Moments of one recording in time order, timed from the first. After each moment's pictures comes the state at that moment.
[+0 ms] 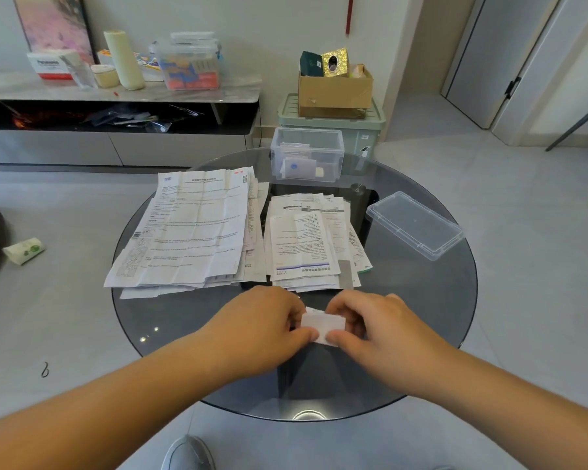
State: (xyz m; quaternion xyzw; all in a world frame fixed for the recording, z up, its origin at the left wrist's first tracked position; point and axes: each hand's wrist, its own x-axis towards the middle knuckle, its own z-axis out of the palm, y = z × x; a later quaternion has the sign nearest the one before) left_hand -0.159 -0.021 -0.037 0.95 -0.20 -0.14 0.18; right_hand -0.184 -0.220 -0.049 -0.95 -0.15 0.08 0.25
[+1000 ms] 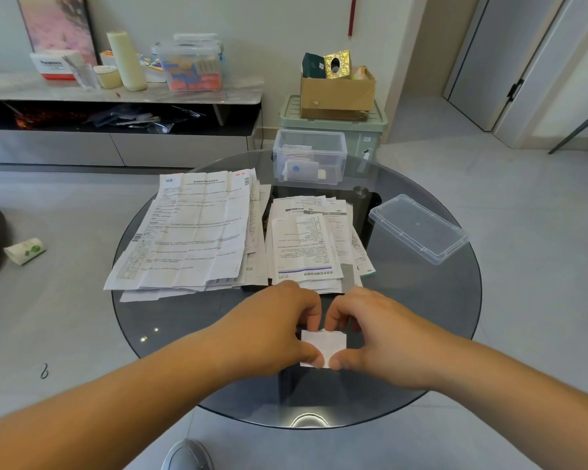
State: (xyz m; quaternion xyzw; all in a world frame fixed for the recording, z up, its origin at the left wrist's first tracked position) left_hand -0.153 -0.026 -0.034 0.93 -0.23 -0.17 0.24; right_hand -0.171 -0.215 -0.029 -0.95 -0.16 0.19 0.21
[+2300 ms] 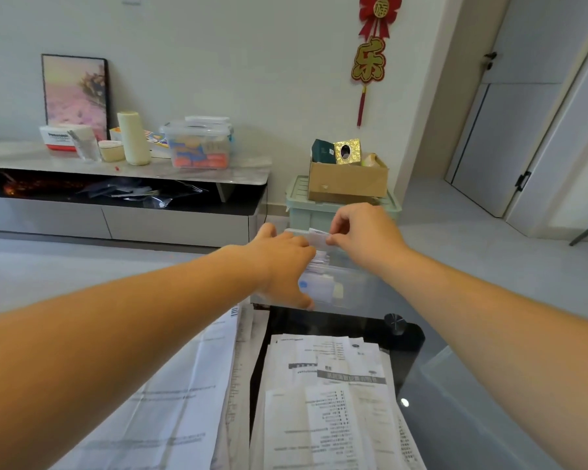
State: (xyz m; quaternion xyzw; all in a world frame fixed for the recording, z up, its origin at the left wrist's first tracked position) left_hand 0.179 -0.034 -0.009 0.95 -0.29 0.01 -0.11; right_hand 0.199 -0.208 0.004 -0.96 -0.08 -0.15 0.22
